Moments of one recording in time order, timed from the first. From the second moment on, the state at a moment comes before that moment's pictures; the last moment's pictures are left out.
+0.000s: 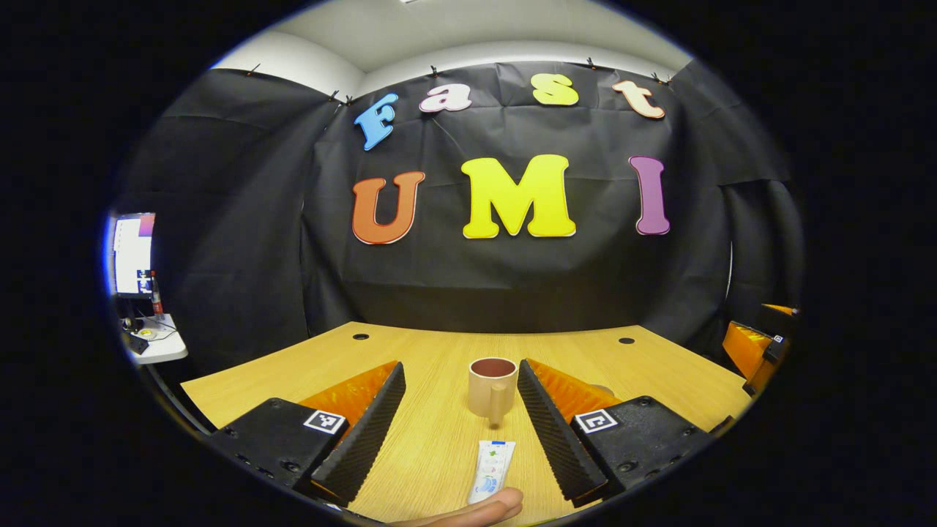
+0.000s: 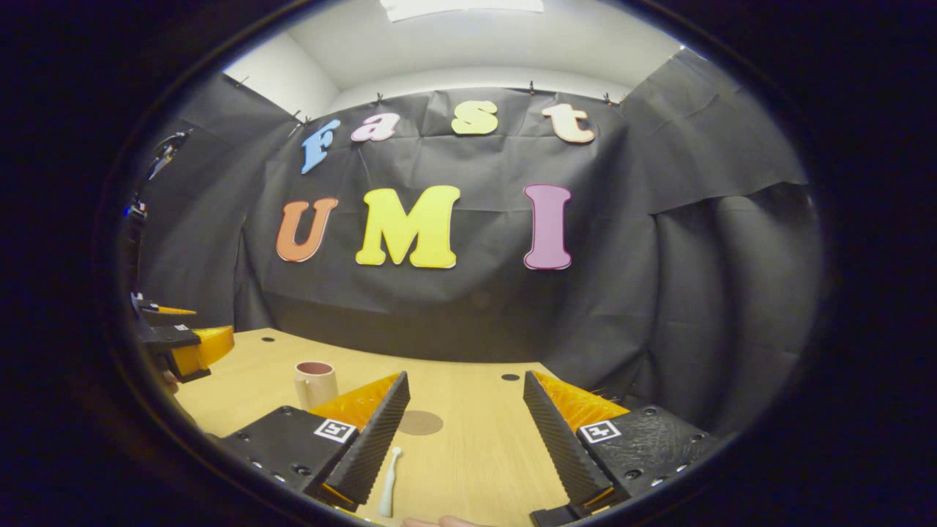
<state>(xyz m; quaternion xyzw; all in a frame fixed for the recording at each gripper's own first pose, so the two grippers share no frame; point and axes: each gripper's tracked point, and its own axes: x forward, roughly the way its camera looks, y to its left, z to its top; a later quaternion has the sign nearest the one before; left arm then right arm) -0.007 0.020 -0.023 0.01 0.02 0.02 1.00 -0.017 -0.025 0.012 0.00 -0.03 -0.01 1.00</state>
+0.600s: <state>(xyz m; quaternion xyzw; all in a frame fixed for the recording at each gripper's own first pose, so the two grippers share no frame) -0.012 0.016 -0.114 0.03 0.15 0.02 0.99 -0.015 -0.016 0.002 0.01 -0.01 0.02 1.00</state>
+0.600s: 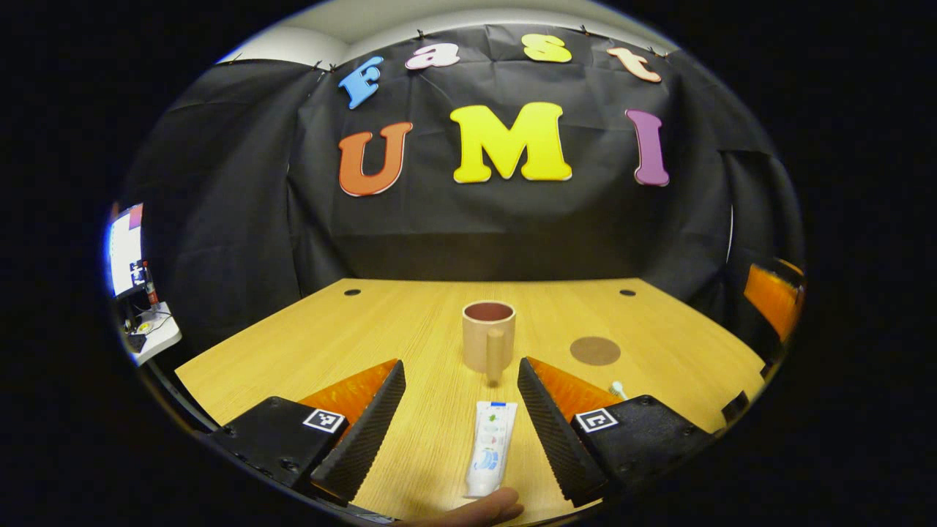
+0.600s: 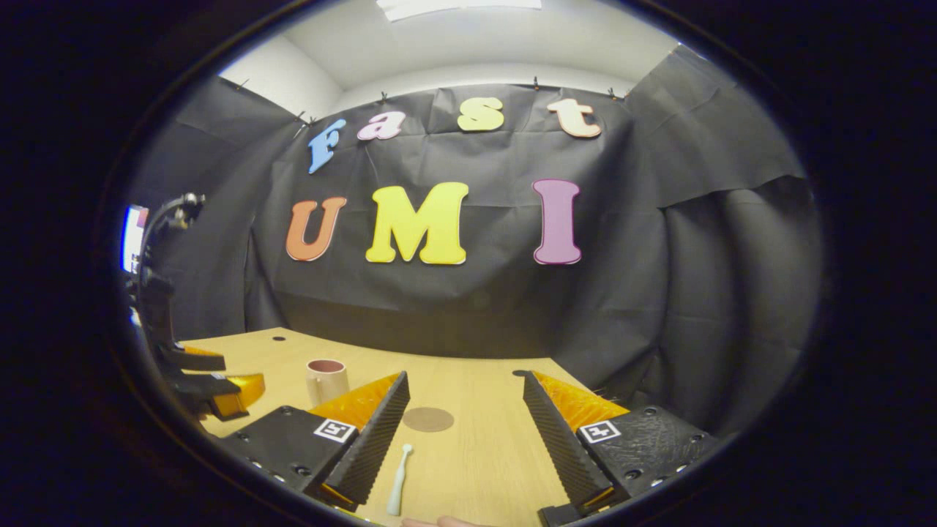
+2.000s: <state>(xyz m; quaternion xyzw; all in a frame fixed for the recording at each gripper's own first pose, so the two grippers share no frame) -0.033 -0.001 -0.213 0.01 0.30 -0.05 0.95 0.008 -0.001 -0.056 0.00 0.07 0.03 1.00</state>
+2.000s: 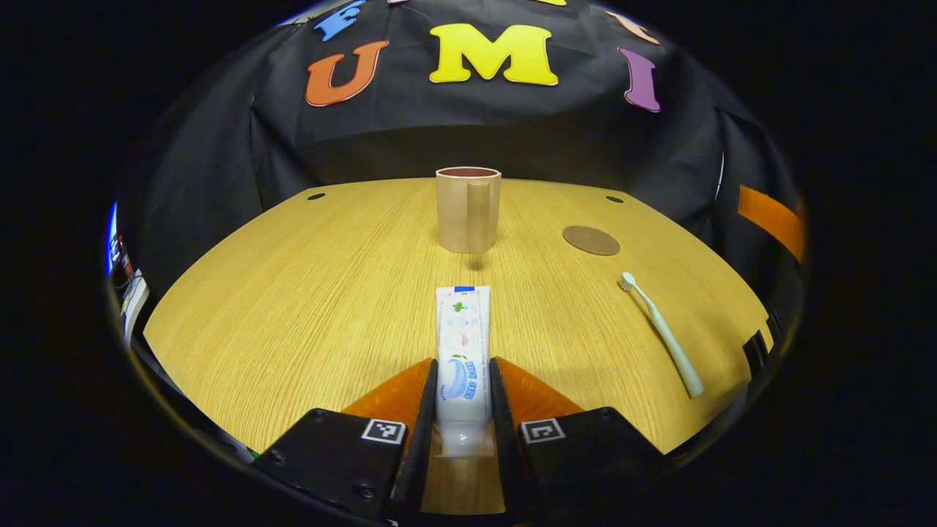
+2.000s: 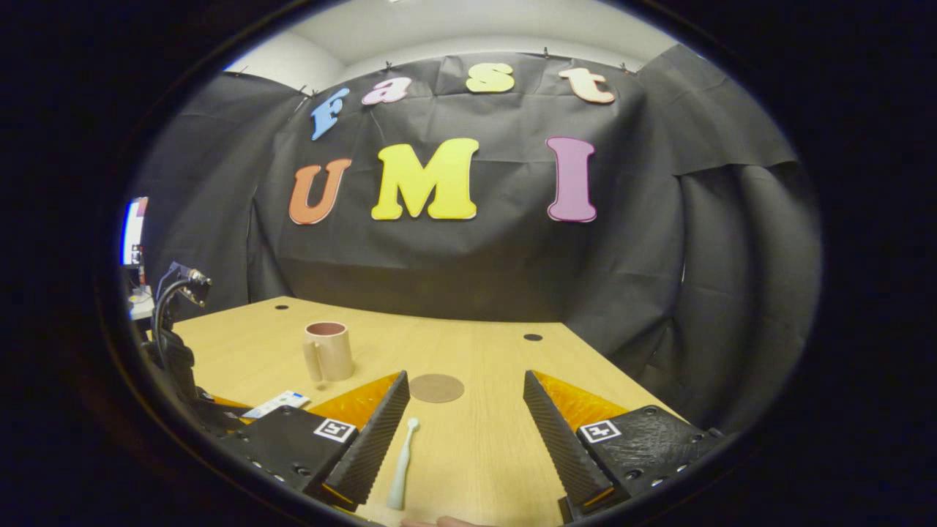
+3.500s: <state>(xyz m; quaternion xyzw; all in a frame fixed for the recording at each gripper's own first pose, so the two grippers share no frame) 0.026 -0.046 0.000 -0.06 0.06 -0.12 0.99 0.049 0.071 -0.203 0.03 0.34 0.07 0.94</state>
